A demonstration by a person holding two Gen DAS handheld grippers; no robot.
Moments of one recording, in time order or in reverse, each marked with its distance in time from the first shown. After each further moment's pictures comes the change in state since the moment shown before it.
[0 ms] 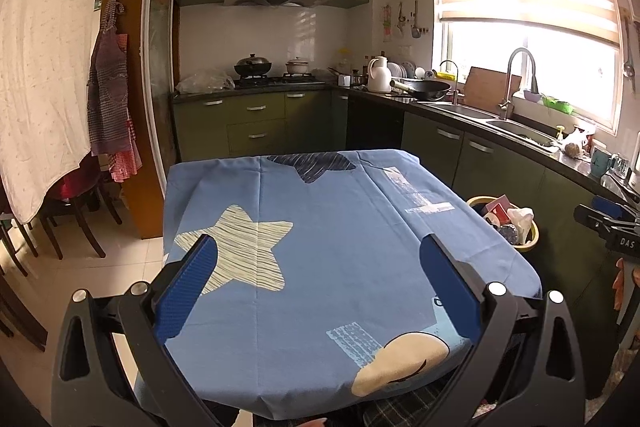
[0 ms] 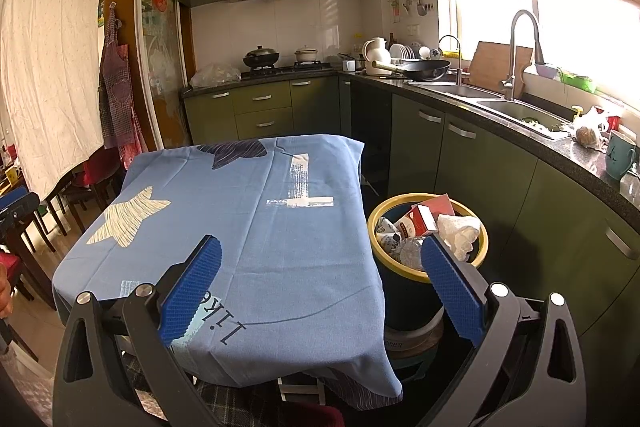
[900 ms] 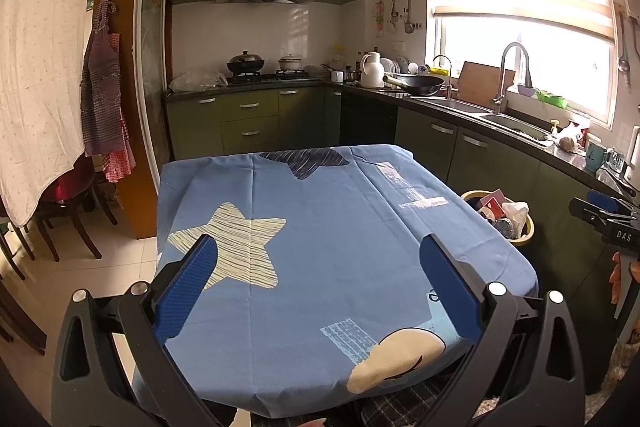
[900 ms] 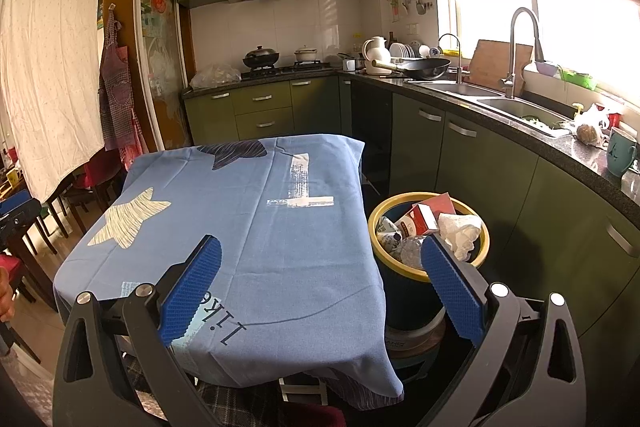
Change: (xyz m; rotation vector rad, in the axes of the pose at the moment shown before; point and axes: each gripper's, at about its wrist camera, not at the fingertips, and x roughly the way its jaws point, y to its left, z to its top) left arm 0.003 -0.007 -0.001 0.016 0.013 -0.021; right arm 0.002 0.000 0.001 0.006 0.002 0.004
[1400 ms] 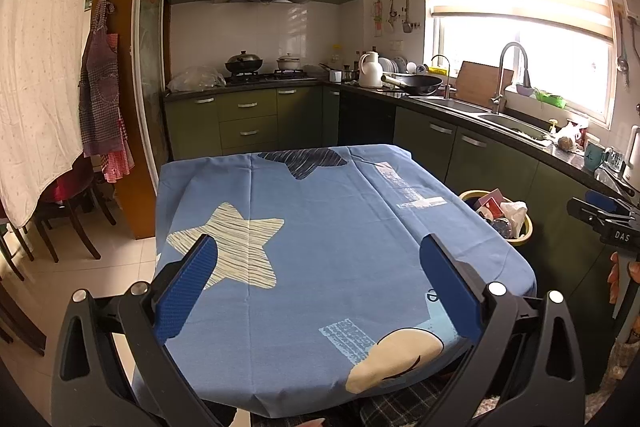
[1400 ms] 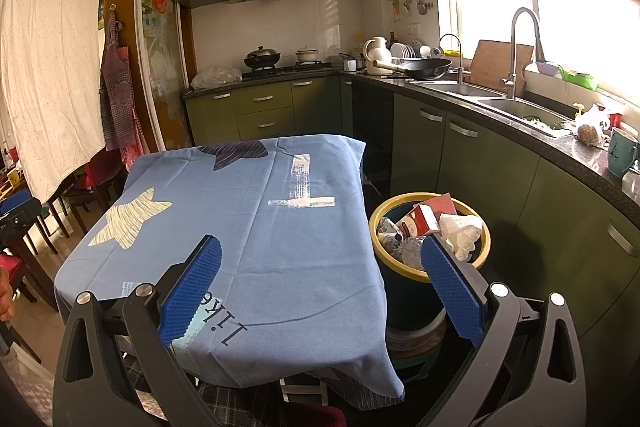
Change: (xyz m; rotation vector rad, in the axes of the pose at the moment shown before) left arm 0.000 -0.002 0.000 -0.001 0.002 -0.008; right arm 0.001 0.002 0.000 0.001 -0.002 0.001
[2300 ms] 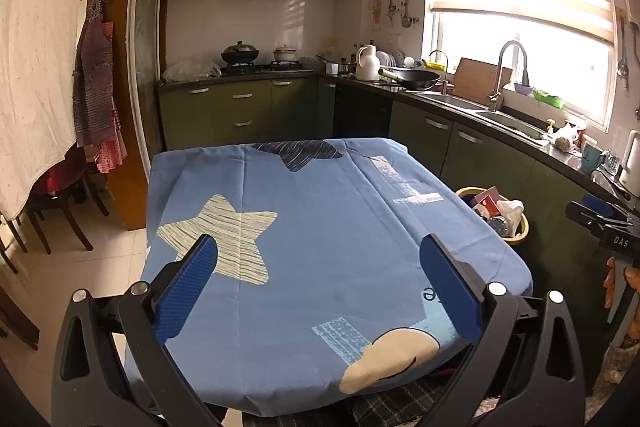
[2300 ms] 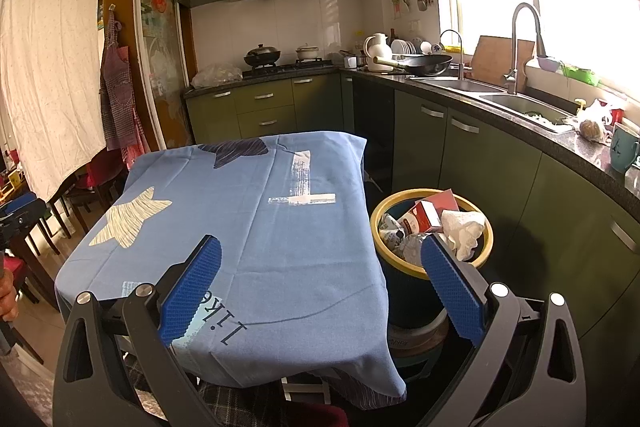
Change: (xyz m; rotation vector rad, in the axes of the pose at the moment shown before) left arm 0.016 0.011 -0.001 -0.019 0.035 -0.031; right arm 0.006 0.003 -0.002 0.007 0.011 0.008
